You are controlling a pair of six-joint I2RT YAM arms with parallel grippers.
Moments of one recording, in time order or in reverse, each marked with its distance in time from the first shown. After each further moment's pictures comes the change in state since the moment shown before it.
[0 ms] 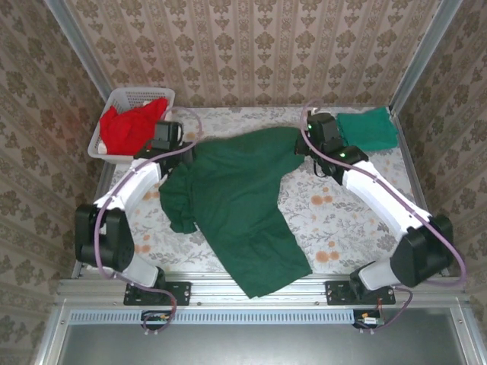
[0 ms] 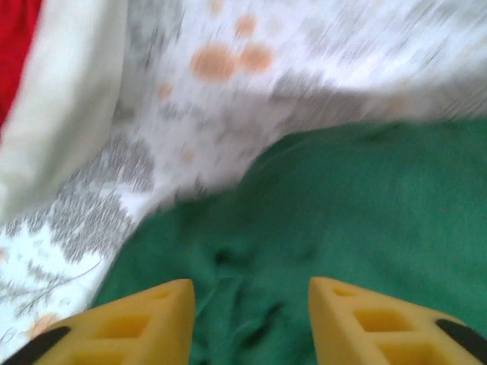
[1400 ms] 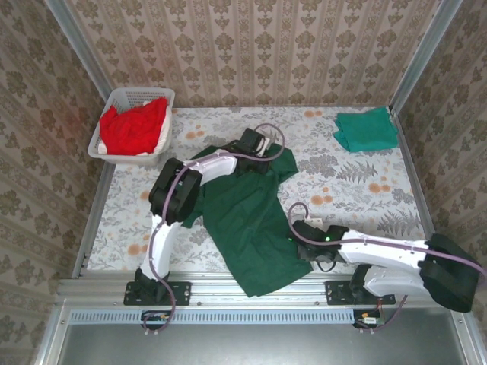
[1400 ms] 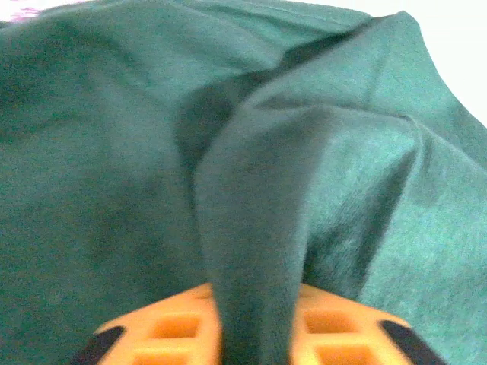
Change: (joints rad) left arm -0.404 0.673 0.480 0.139 0.171 0.085; right arm 0.553 -0.269 -0.760 -0.240 0.020 0.545
